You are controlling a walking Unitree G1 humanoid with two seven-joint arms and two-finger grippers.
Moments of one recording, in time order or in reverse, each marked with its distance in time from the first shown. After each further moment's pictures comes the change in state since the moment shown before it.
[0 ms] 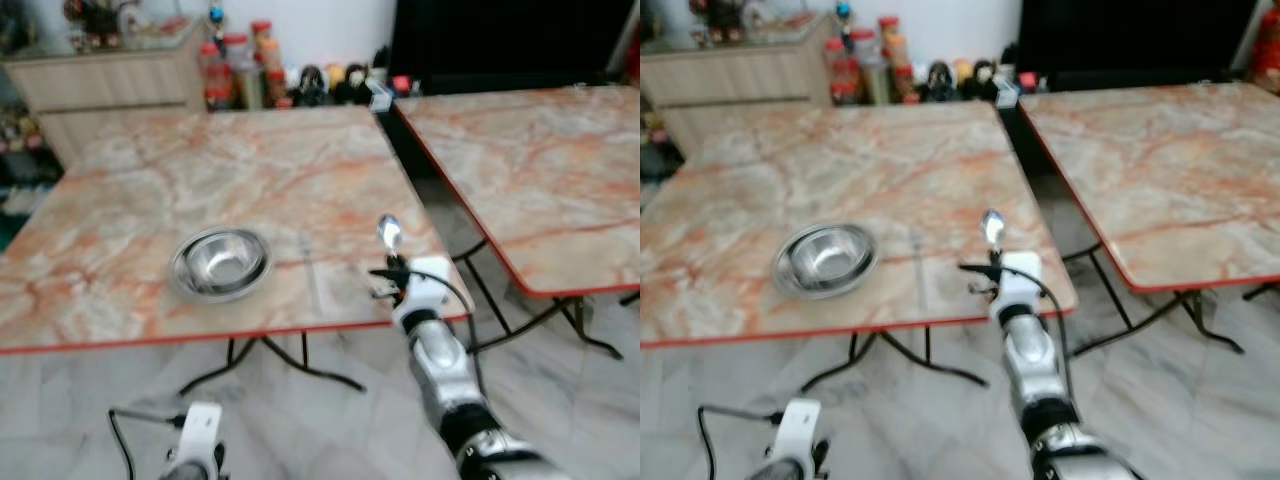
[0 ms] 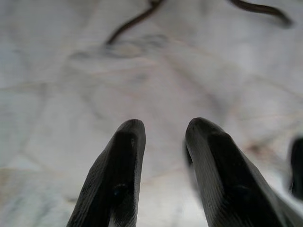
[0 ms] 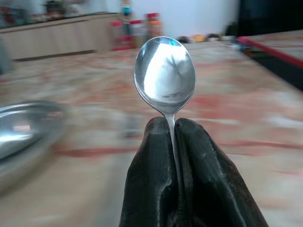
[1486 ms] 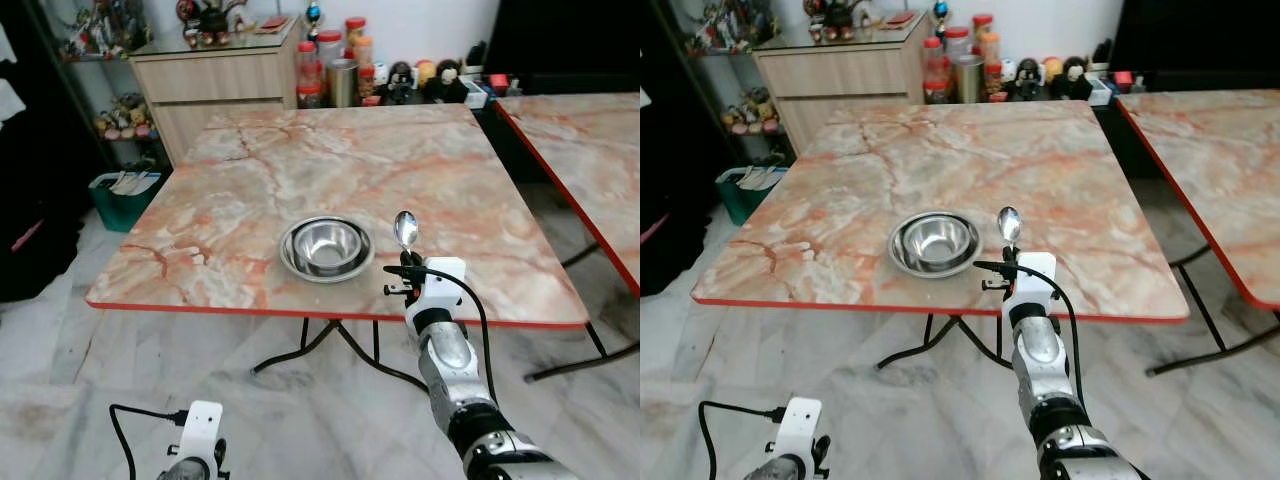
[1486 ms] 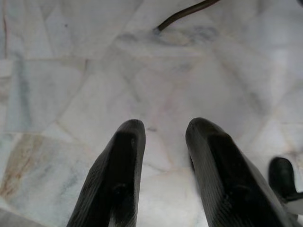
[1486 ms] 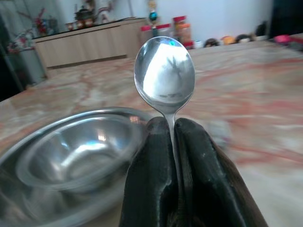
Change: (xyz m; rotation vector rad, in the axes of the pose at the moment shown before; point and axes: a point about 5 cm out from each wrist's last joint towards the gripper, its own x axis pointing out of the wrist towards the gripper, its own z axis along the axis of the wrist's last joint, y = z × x) left arm 0.001 -0.008 0.004 0.015 -0.020 -0.021; right arm -0.002 -0.030 0.006 0.022 -0.043 -0.115
